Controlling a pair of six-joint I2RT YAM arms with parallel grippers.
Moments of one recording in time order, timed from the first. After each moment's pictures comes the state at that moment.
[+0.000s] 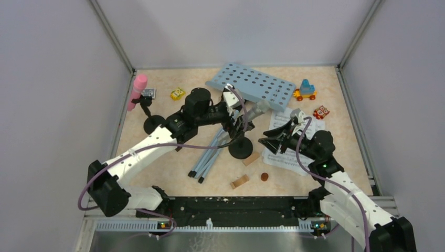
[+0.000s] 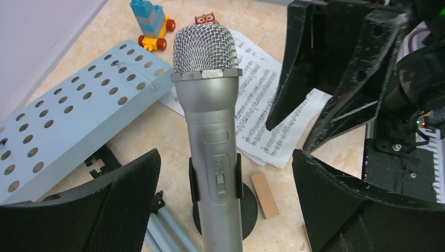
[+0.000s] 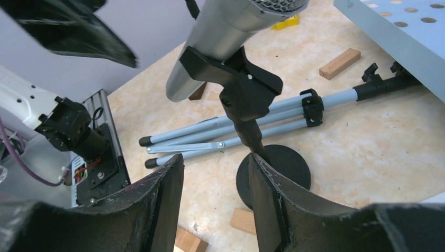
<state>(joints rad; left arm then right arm) -0.74 1.27 1.13 -0.09 0.49 0.14 0.37 0.73 0.33 0.43 -0.65 0.37</state>
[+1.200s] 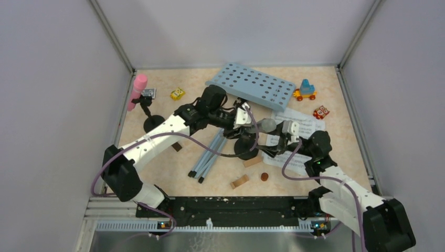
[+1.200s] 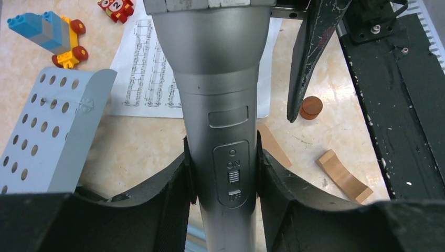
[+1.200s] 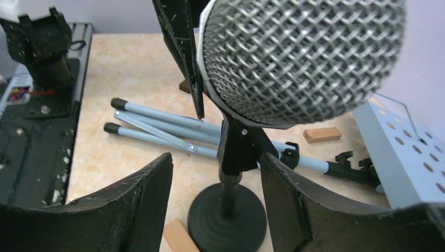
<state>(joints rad) -0.74 1.48 1.29 -0.45 0.76 0.70 0.37 0.85 0.27 0.73 -0.89 -0.03</state>
